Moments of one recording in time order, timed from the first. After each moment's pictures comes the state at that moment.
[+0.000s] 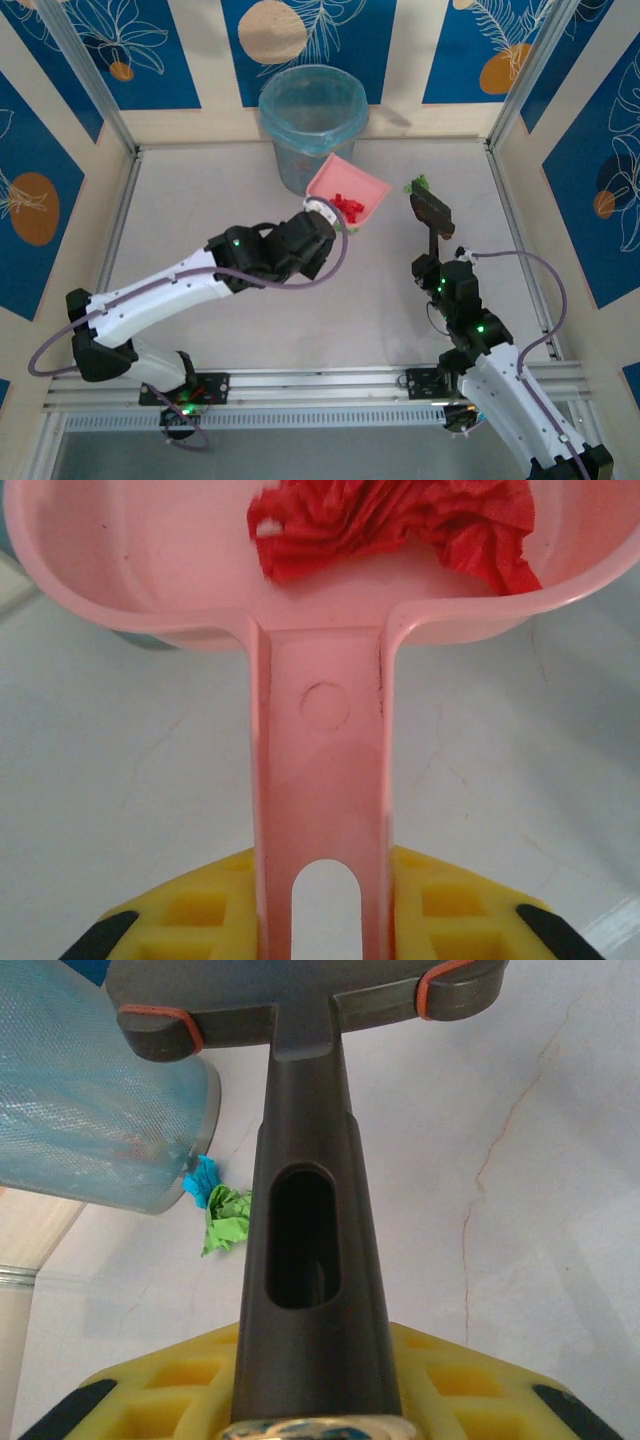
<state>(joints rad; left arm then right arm) -1.13 1.45 1.62 -1.02 -0.50 -0.33 0.34 0.48 0.34 -0.37 0.18 0.98</state>
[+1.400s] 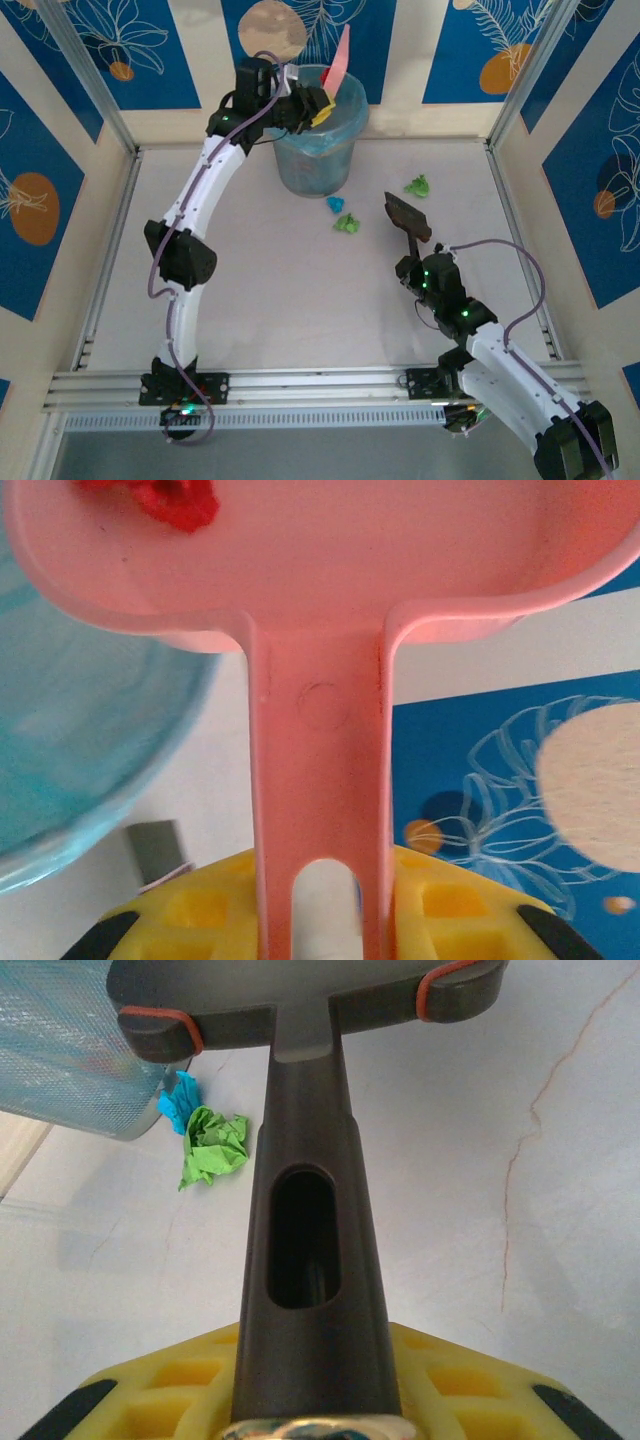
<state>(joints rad) -0.42 2.19 2.46 -0.54 0.68 -1.11 0.42 0.69 0.34 -0.26 0.13 0.96</state>
